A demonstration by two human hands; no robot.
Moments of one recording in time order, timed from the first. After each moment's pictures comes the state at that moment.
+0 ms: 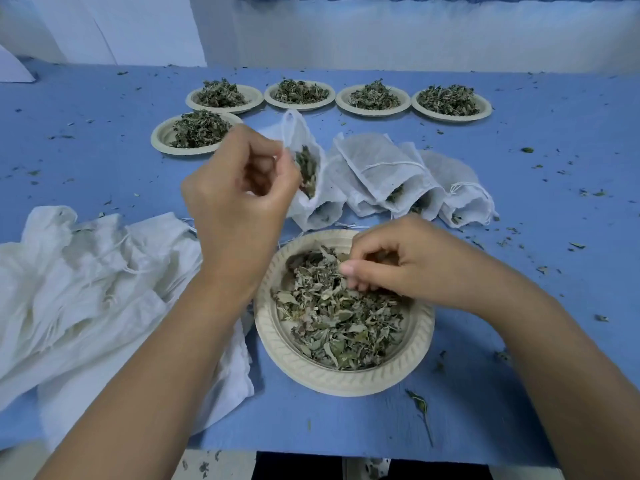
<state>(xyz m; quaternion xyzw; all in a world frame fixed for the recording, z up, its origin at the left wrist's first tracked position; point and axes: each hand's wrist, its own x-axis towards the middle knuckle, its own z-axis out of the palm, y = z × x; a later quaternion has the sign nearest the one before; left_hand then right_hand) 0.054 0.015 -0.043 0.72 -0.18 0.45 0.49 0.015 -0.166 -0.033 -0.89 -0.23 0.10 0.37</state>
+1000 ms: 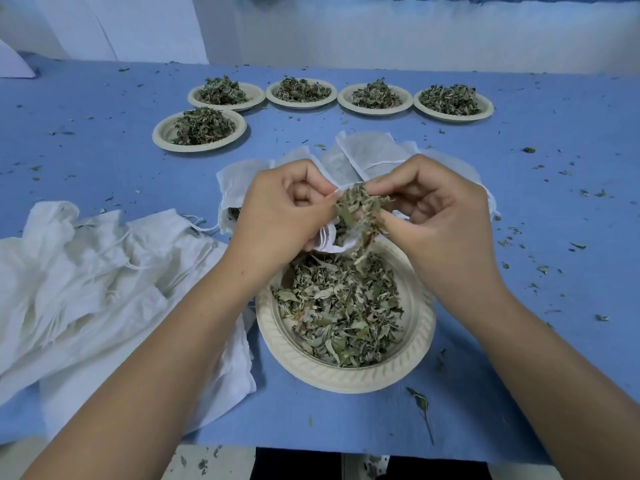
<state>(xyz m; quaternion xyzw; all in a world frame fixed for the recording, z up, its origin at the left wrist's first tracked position) 0.055 0.006 -0.045 0.75 -0.15 0.05 0.65 0.013 -0.152 -0.040 -0.74 -0.20 -0.24 0.60</state>
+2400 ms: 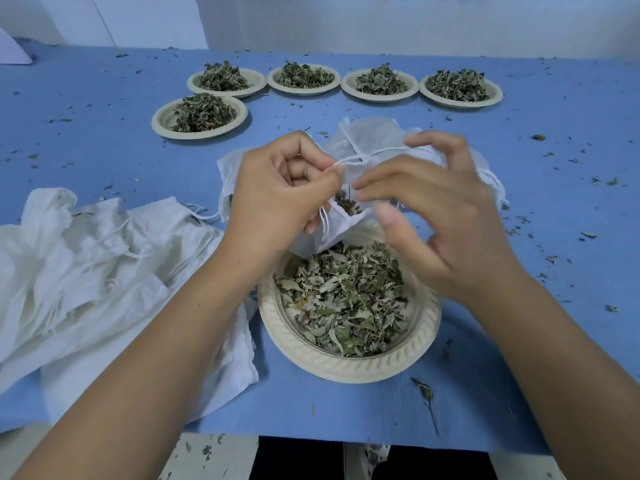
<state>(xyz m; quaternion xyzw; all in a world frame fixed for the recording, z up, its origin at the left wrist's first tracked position) 0.050 0.007 -0.041 0.71 -0.18 0.09 0.68 0.014 -0.164 -0.037 -0.85 -0.33 -0.35 0.20</state>
